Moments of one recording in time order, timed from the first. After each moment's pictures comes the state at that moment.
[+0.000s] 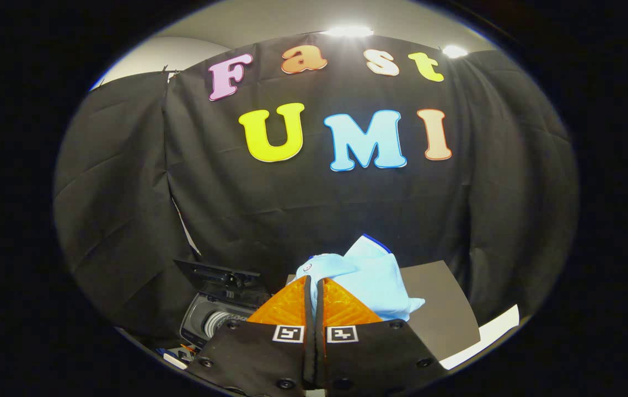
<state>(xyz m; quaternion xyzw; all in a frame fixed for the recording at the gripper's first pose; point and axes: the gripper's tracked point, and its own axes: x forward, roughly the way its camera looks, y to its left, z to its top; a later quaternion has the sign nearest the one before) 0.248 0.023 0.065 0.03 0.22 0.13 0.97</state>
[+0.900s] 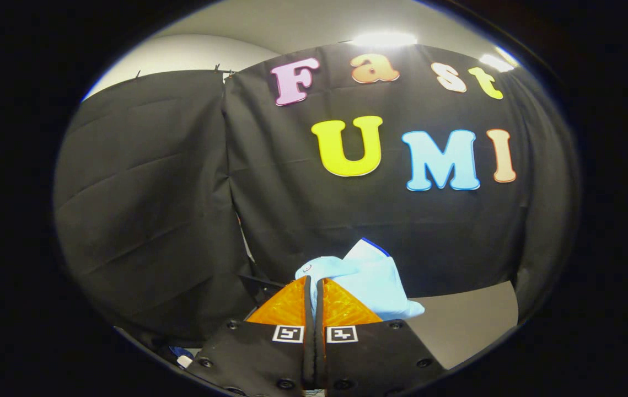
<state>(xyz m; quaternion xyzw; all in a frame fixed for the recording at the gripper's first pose) 0.238 0.214 0.113 0.03 0.19 0.26 0.94</state>
